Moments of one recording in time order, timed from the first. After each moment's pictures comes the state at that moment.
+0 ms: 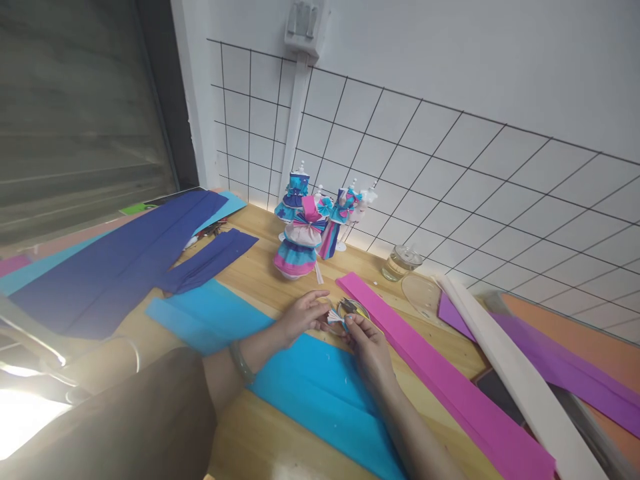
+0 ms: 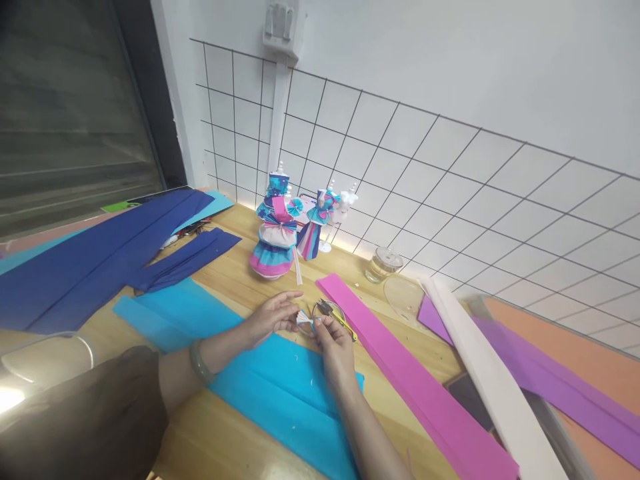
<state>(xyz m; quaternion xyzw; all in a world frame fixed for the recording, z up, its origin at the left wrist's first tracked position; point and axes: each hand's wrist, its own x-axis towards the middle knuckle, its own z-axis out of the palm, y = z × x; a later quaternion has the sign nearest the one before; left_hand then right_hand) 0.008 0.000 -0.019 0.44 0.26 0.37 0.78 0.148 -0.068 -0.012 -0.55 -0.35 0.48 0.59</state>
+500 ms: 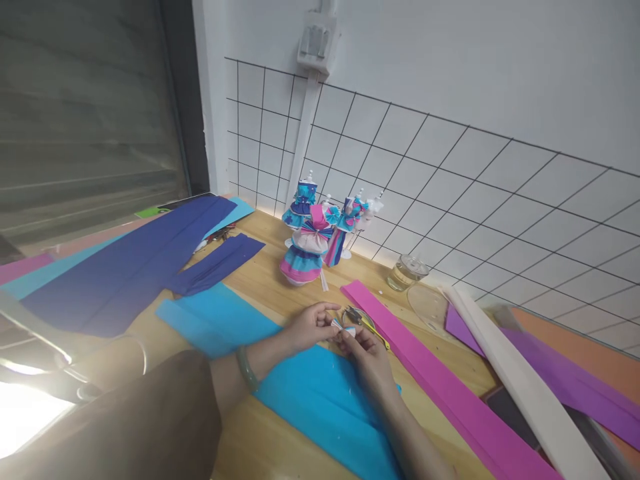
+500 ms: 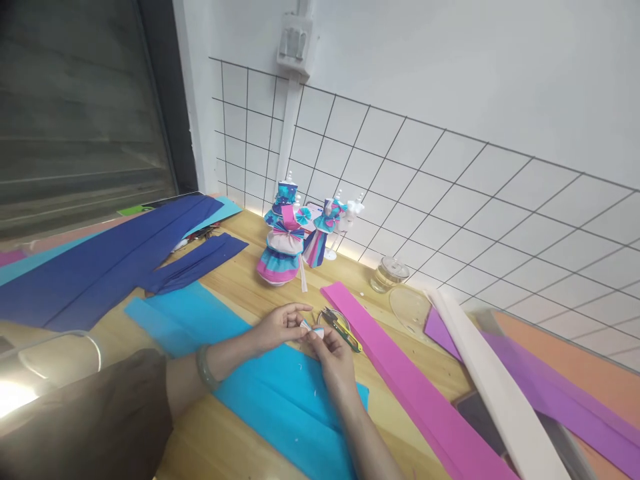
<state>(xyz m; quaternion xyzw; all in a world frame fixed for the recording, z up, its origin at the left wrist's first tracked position) 0.011 -0.004 -0.020 0.50 0.25 0.37 0.74 0.143 -0.069 -0.011 -0.52 -0.42 0.49 0.56</state>
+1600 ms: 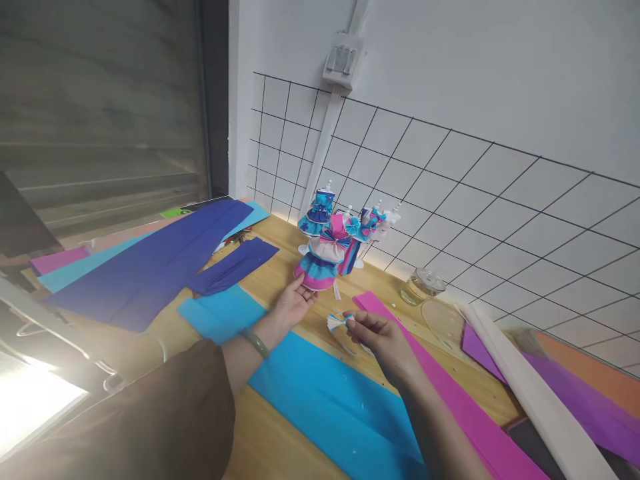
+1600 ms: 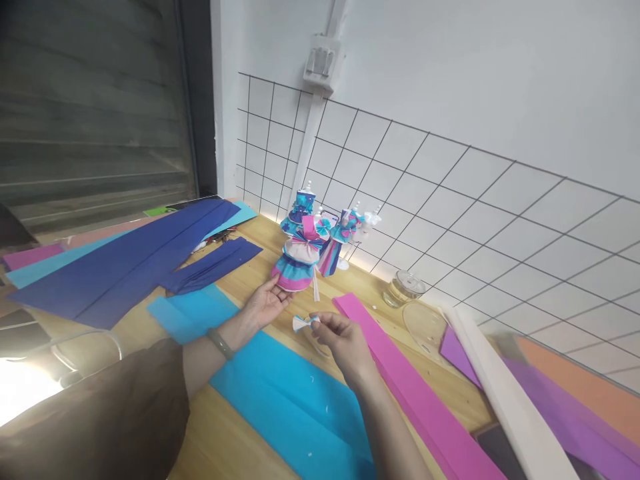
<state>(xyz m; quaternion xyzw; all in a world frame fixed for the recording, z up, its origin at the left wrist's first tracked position) -0.026 0.062 -0.025 0.07 0.19 0.57 0.80 0.129 -0.042 0.052 -0.56 -0.50 0.49 0.44</state>
